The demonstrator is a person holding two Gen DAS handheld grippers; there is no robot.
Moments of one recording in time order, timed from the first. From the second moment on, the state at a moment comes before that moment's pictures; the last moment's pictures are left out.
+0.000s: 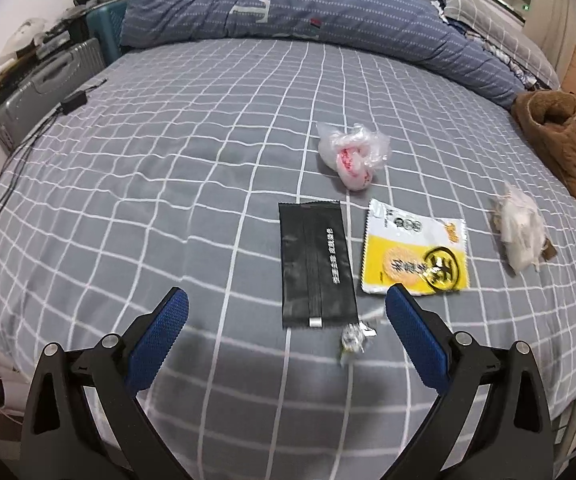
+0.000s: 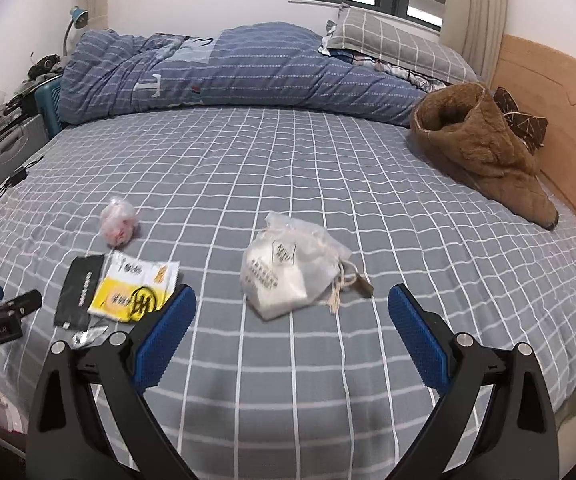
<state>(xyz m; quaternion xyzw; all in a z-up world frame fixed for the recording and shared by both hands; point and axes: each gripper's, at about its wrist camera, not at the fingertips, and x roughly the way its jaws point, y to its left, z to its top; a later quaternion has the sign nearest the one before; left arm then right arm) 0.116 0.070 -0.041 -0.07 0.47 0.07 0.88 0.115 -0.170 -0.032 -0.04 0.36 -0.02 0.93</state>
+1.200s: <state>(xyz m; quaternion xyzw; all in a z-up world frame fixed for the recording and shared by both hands) 0.189 0.064 -0.108 -0.04 0.49 0.08 0.87 0.214 -0.167 -0.135 -0.03 0.44 0.00 0.90</state>
